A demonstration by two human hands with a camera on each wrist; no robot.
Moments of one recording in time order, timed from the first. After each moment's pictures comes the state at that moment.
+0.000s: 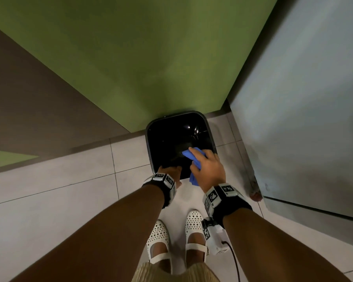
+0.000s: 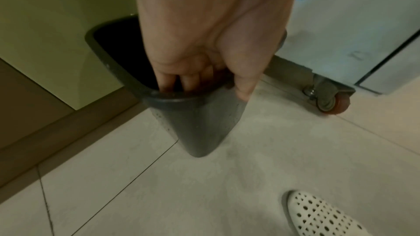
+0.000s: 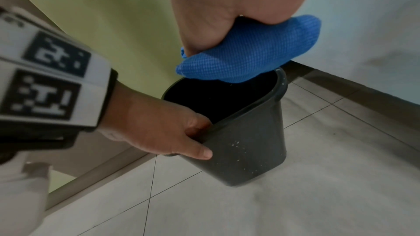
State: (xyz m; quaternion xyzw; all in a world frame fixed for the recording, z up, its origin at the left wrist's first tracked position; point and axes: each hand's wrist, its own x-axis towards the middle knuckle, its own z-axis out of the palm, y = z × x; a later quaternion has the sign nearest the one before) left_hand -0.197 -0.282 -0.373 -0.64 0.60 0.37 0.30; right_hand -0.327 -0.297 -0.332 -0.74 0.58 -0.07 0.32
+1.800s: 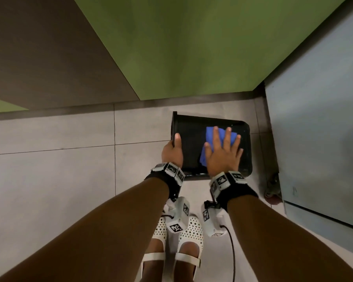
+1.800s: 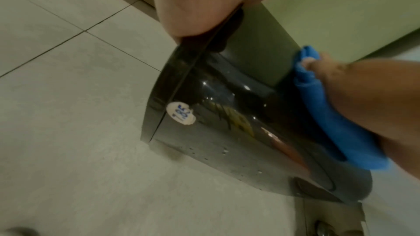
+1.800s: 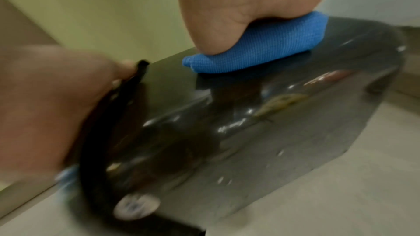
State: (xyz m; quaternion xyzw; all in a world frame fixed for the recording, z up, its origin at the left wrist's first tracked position) left_hand -0.185 -0.265 -0.416 -0.81 0.10 0.48 -0.33; right_hand -0.306 -0.301 -0.429 -0.72 0.64 0.12 0.25
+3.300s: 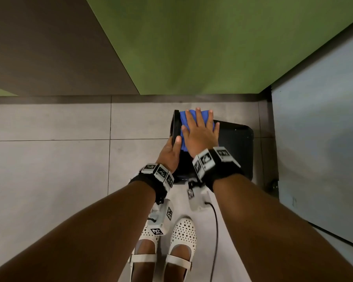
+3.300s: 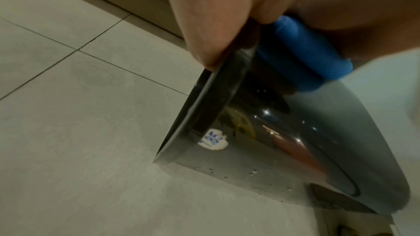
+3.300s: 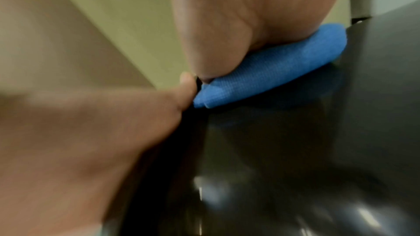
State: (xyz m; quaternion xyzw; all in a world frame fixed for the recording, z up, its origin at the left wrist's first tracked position) left_hand -0.171 -0.260 -0.426 -0.74 0.23 0.51 -0.37; right_hand -0.238 -0.339 -0.426 -0.80 0.51 0.16 0.27
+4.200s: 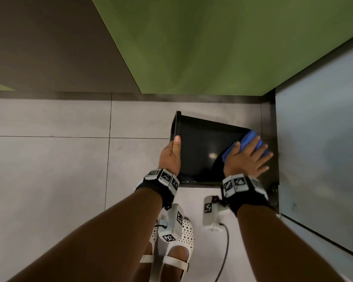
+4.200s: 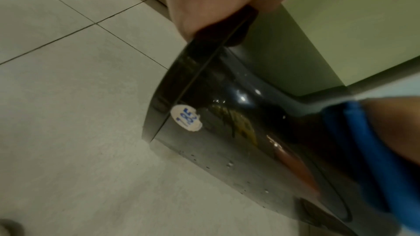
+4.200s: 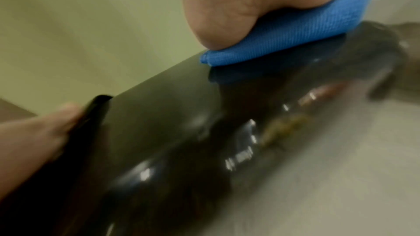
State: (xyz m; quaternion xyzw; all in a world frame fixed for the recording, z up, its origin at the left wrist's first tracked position) left_hand -0.180 -0.261 -0.426 -0.76 0.12 0.49 -0.41; right_hand -0.322 -0.328 -0.443 -0.57 0.79 0.07 0.22
